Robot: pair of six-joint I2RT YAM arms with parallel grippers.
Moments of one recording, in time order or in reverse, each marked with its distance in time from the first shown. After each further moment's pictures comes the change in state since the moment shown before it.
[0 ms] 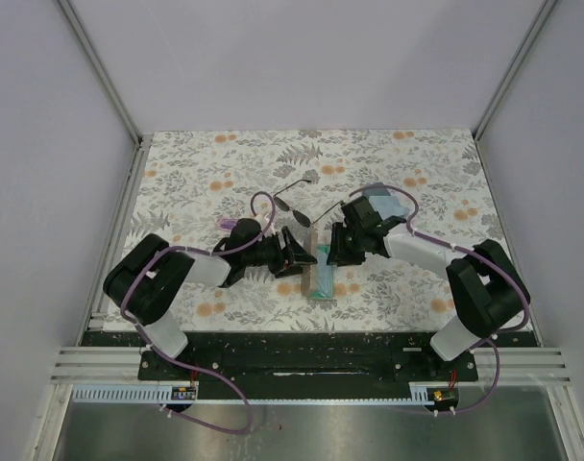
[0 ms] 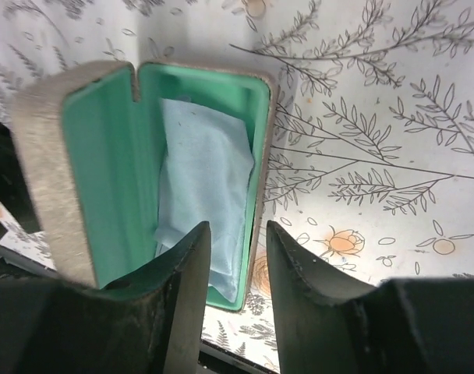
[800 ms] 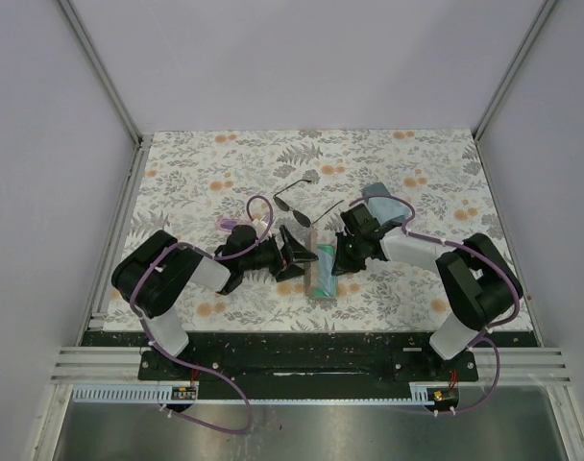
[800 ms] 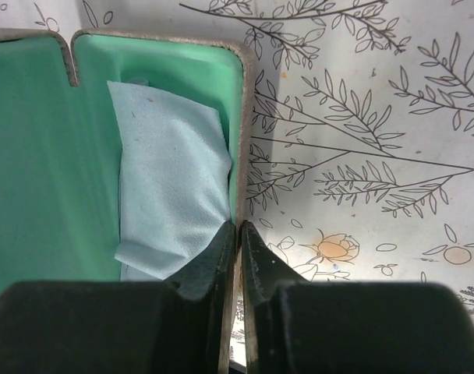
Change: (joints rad) left arm 0.008 0.032 -0.075 0.203 0.009 -0.115; right arm -0.007 0.032 -0.042 0.028 -0.029 0.008
